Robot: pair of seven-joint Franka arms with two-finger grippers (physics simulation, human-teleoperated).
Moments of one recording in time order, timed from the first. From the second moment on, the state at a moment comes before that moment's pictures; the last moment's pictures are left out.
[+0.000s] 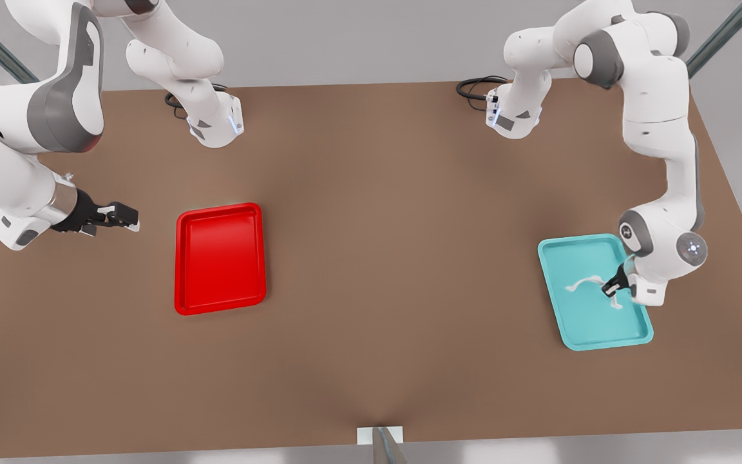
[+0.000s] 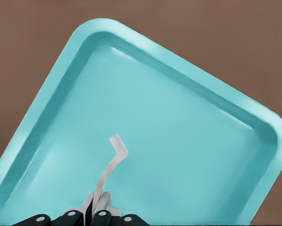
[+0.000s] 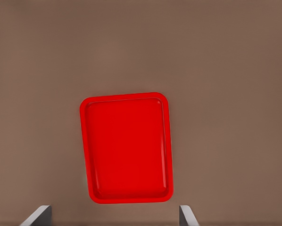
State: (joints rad) left arm 0.06 0.56 0.17 -1.79 -0.16 2.34 -0.29; right arm -0.03 0.12 0.03 -1.46 0.07 1.48 -0.05
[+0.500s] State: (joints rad) left arm -0.60 0.58 0.09 -1.33 -0.47 1.98 -0.89; right arm -0.02 0.18 0.11 -1.44 0.07 1.52 -0.05
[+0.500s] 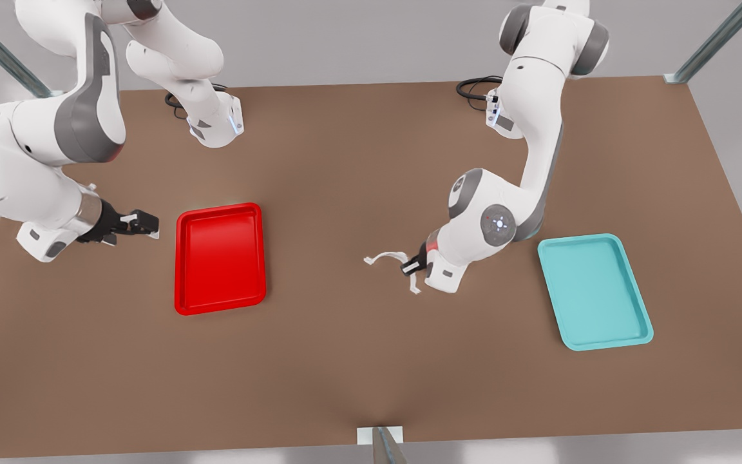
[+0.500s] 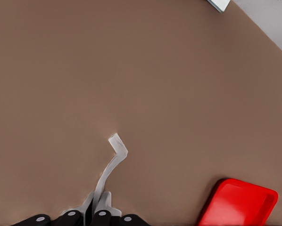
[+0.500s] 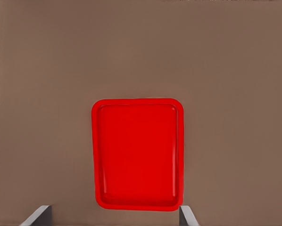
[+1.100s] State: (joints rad) left arm -0.73 0.61 0.09 -1.31 -0.46 2.03 -1.44; right arm 0.19 0.31 0.21 -1.34 0.12 1.66 0.09
